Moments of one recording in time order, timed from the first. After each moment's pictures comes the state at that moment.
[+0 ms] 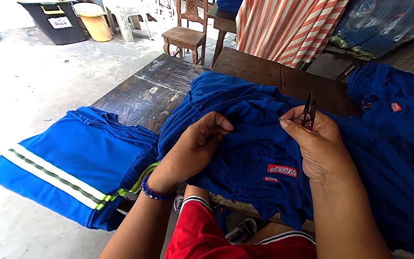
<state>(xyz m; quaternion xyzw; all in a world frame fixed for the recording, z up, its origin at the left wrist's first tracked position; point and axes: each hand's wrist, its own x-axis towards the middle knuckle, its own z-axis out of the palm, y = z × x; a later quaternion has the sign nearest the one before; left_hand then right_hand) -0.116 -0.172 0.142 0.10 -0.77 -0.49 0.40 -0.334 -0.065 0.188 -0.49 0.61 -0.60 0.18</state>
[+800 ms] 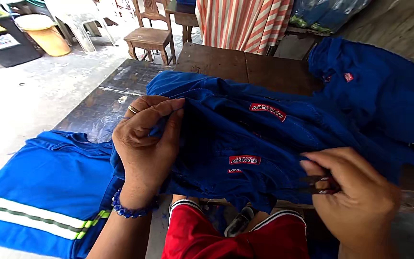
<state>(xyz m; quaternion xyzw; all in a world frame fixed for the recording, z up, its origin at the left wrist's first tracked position) -0.152 -0.162 0.160 0.15 -0.74 -0.21 0.62 -0.356 0.059 0.173 -0.58 0.68 -0.33 -0.31</state>
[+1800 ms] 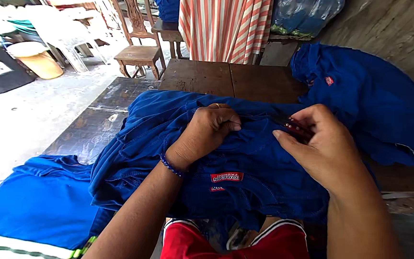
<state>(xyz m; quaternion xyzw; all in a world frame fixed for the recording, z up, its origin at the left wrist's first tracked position) -0.277 -0.194 0.172 -0.07 -0.88 -0.24 0.40 -0.412 0.019 0.202 -0.46 0.78 -0.41 -0.07</state>
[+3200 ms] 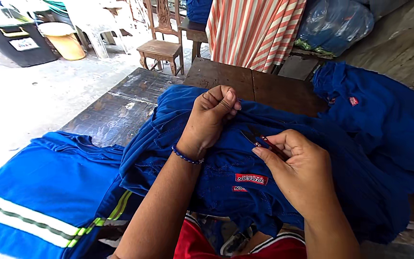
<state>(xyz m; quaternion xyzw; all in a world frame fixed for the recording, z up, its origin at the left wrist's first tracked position) -0.250 -0.206 0.171 -0.06 -0.52 -0.72 0.46 -0.340 -0.025 0.186 -0.56 0.67 -0.48 -0.07</state>
